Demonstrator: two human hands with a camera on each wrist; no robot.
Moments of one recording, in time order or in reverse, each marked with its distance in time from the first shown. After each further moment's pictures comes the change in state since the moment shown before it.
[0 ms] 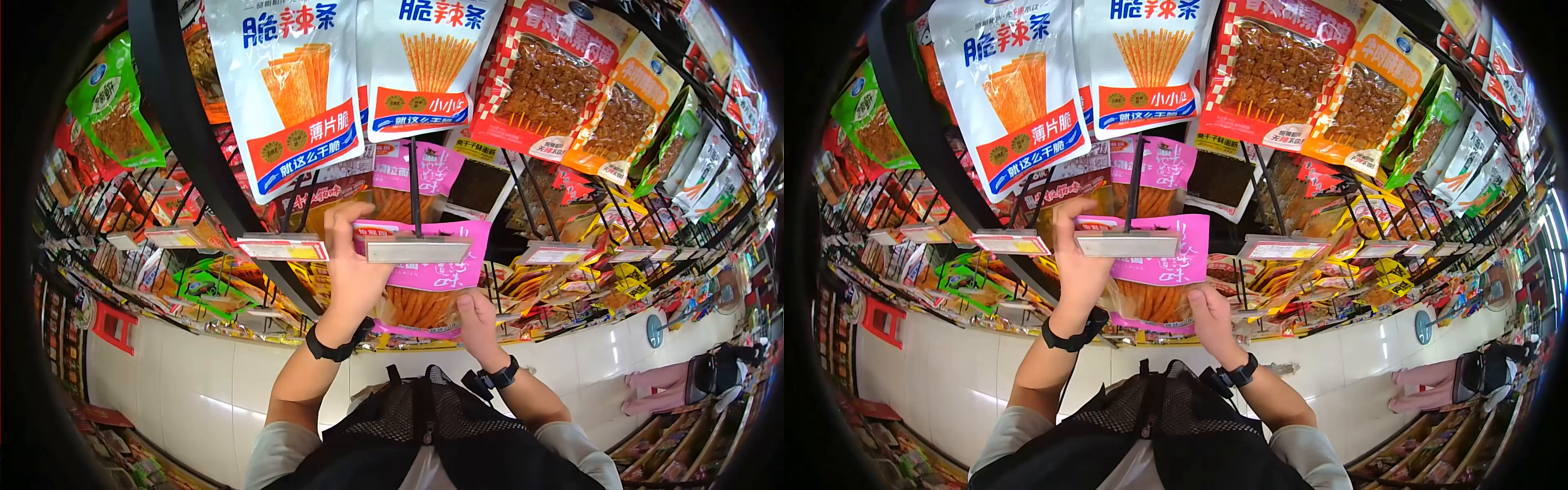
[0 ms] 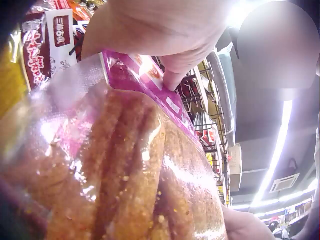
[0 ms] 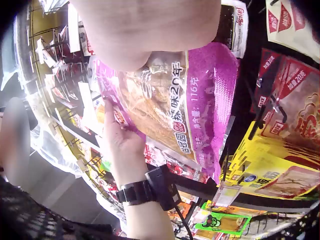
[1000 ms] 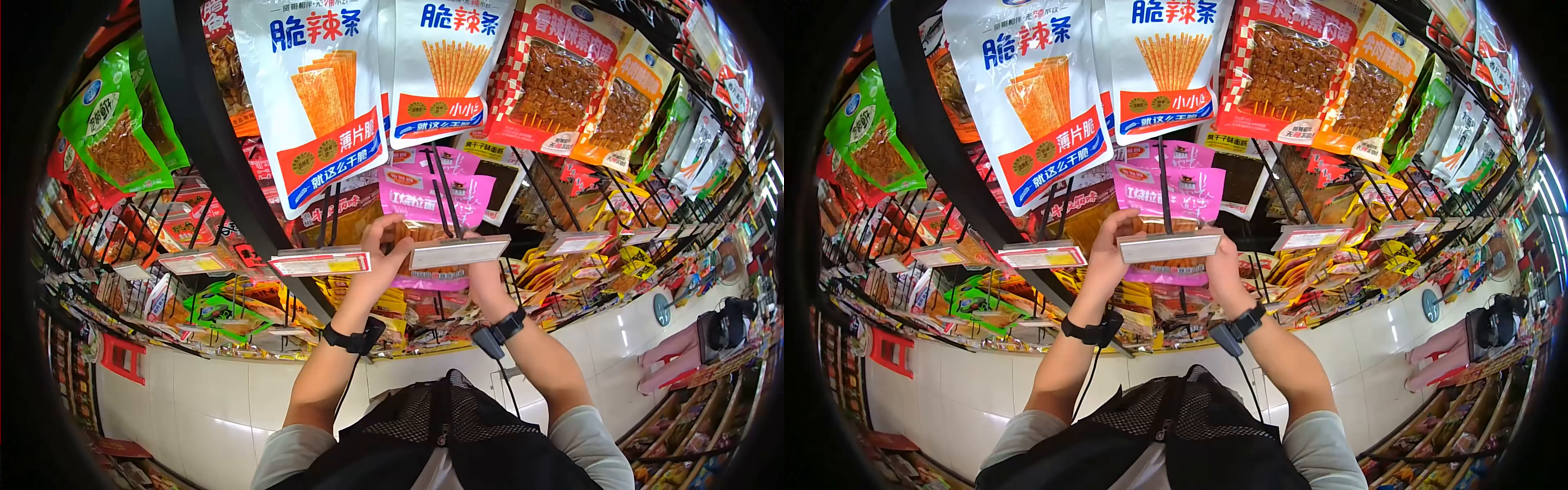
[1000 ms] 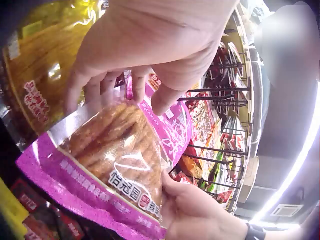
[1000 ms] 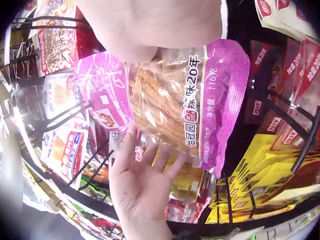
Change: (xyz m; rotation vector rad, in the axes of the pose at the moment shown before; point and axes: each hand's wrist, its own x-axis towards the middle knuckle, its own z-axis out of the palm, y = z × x) left_hand 0.001 -0.106 0.001 -0.235 -0.357 -0.237; right_hand 0.099 0.056 0.040 0.382 0.243 0.189
